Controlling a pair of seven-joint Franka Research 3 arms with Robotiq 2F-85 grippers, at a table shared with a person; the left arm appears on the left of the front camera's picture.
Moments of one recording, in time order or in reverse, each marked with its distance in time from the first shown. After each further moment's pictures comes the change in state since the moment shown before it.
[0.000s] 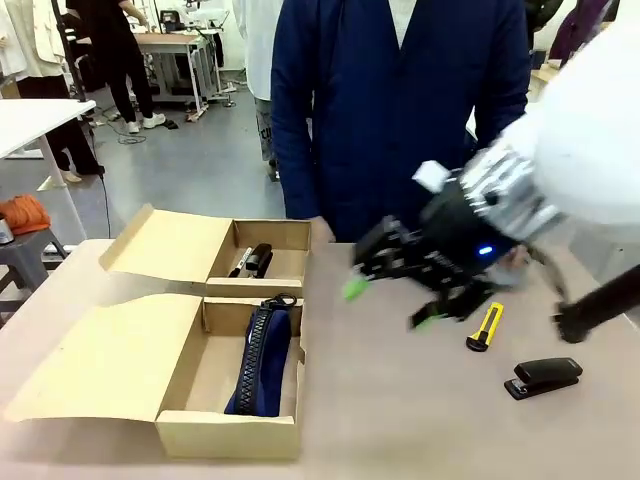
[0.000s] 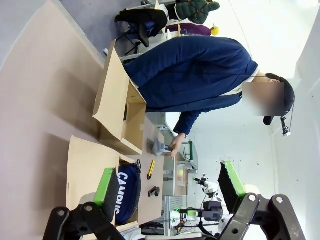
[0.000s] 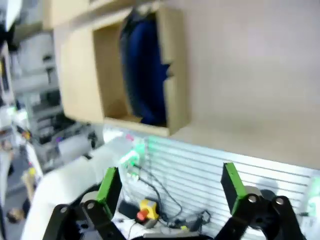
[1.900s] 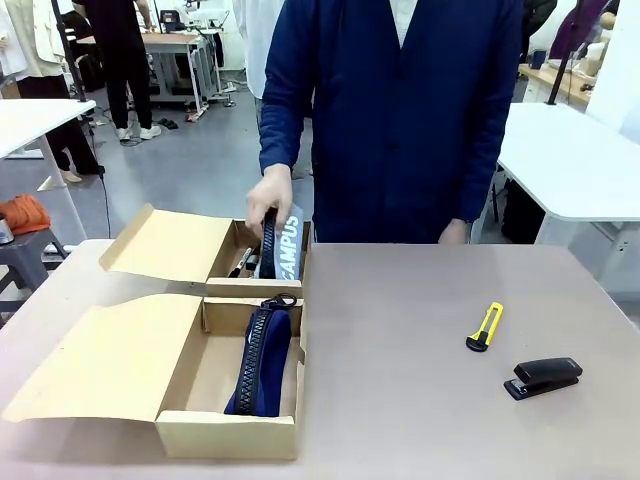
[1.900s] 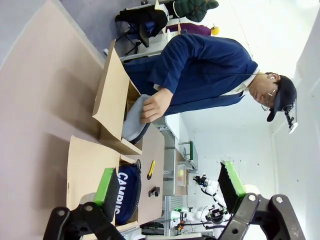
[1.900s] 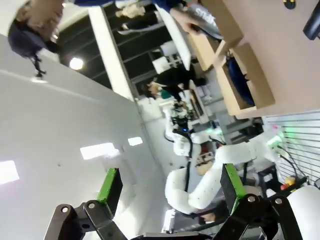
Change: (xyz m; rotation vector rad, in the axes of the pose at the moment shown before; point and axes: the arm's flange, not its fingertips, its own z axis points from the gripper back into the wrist) left arm 0.000 0.000 0.000 0.001 0.000 -0.001; right arm -0.059 -0.377 0.264 0.967 -0.144 -0.602
